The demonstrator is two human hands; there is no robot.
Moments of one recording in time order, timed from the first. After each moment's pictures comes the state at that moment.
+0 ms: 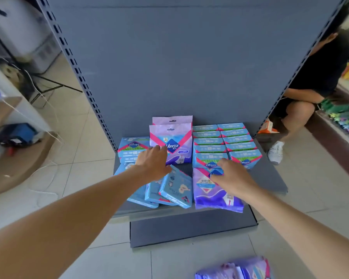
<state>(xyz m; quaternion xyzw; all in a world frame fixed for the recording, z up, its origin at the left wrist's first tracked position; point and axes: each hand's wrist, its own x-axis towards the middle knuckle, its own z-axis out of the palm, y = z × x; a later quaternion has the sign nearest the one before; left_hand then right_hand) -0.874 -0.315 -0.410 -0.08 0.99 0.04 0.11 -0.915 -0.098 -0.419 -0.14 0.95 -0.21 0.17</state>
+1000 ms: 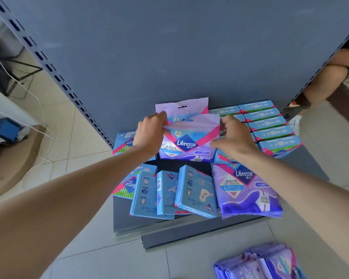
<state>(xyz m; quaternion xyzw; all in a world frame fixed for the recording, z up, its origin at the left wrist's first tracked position) -0.974 -0.395 -0.476 -0.09 0.97 0.20 -0.05 -1.013 -0.190 -0.470 -0.07 0.92 -0.36 0.10</state>
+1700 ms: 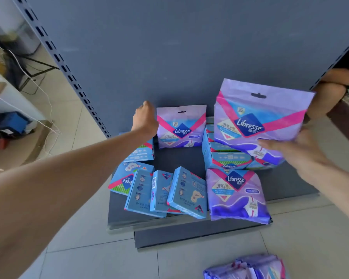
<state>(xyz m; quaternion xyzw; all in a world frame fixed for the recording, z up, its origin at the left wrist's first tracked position) -0.999 -0.408 -0.463 -0.26 0.92 0.28 -0.06 -1.012 -0.073 -0.429 0.00 0.82 -0.57 0.06</state>
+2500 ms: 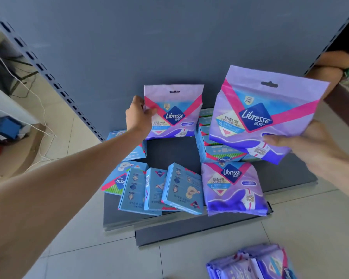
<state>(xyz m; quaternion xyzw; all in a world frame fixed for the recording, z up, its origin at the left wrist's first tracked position) -1.007 -0.392 -0.475 -0.30 0.83 0.45 -0.14 -1.013 -0.044 -0.434 -0.02 0.77 -0.63 0.10</state>
